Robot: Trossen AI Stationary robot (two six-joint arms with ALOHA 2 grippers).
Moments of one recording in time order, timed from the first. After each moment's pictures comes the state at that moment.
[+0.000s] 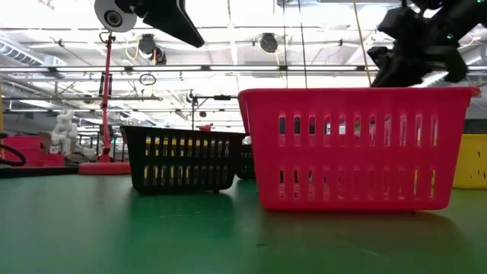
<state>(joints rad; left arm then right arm) -0.29 1.40 1.12 -0.52 -0.58 0.11 -0.06 0.69 0.53 -0.55 0.21 -0.41</state>
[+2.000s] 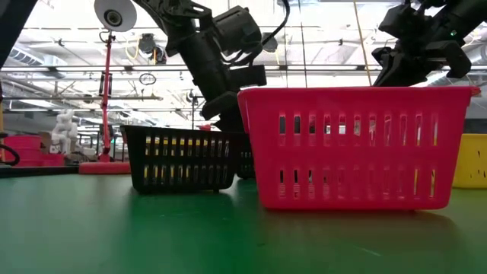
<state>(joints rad) 0.10 1.90 1.28 -0.37 -0.13 0.27 -0.03 0.67 0.53 -0.58 0.24 -0.30</state>
